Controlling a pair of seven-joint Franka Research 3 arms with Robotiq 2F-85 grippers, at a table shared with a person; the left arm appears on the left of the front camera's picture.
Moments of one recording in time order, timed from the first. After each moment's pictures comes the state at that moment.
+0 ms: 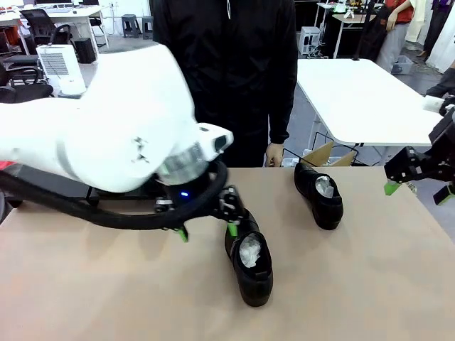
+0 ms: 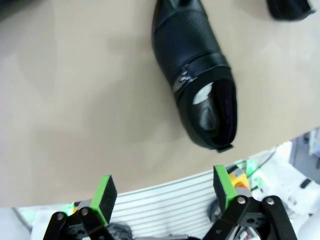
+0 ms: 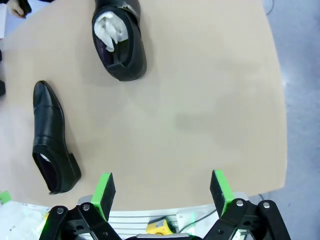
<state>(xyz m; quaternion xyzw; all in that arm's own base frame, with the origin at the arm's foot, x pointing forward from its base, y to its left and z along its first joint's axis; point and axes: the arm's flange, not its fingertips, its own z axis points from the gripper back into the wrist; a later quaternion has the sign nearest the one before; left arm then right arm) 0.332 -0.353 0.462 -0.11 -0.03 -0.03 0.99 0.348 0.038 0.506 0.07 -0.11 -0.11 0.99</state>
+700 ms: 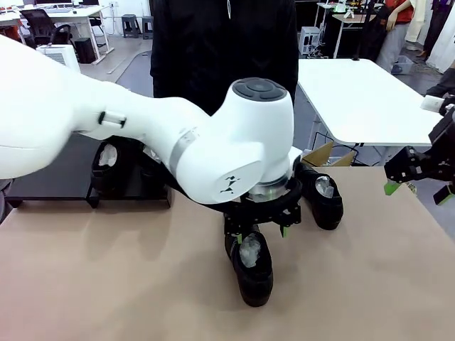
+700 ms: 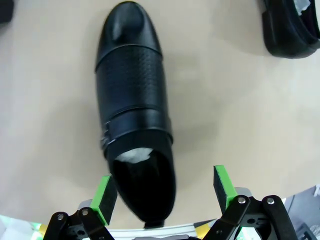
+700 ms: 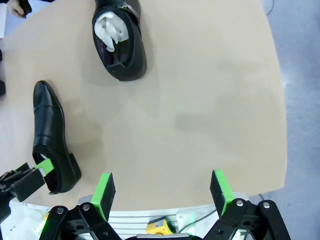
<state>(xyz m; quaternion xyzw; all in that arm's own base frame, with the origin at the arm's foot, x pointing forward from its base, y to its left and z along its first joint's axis) 0.359 -0.476 0.409 -0.06 -0.08 0.02 0.99 0.347 0.038 0.506 0.06 -0.11 -0.11 0.99</state>
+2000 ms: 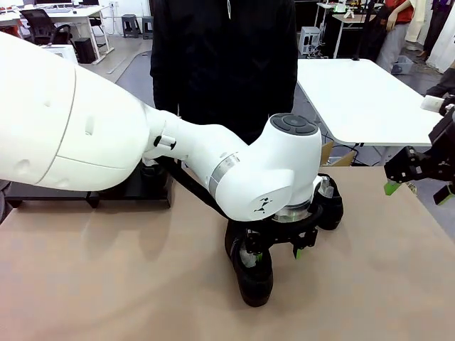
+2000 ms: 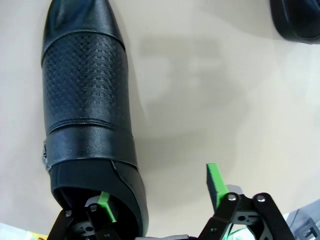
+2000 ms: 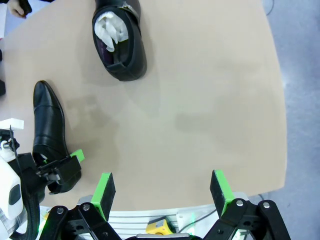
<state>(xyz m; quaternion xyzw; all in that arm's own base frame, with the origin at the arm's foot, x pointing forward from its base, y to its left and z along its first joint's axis) 0.364 -0.517 0.352 -0.04 -0.05 0.01 1.00 0.347 0.038 0.506 0.06 -0.11 -0.11 0.99</state>
